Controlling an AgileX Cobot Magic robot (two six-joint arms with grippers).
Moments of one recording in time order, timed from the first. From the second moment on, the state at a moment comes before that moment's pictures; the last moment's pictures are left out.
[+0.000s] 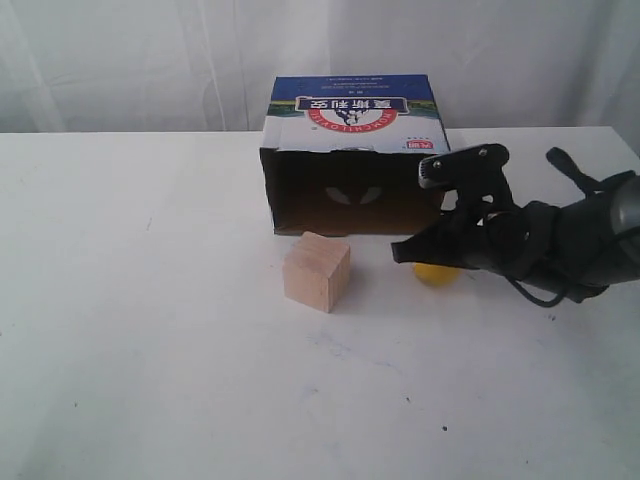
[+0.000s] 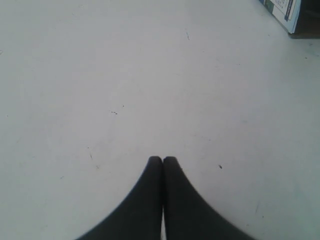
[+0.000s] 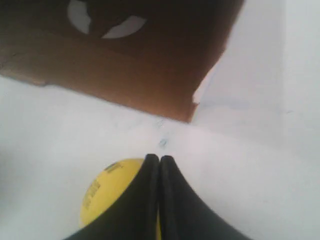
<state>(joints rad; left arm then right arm) -0.09 0.00 0.02 -0.07 0.43 0.05 0.39 1.84 -0.83 0.59 -0.31 -0.53</state>
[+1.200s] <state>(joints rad) -0.09 0.00 0.02 -0.07 0.43 0.05 0.38 1.75 -0.98 0.58 0.18 -0.56</state>
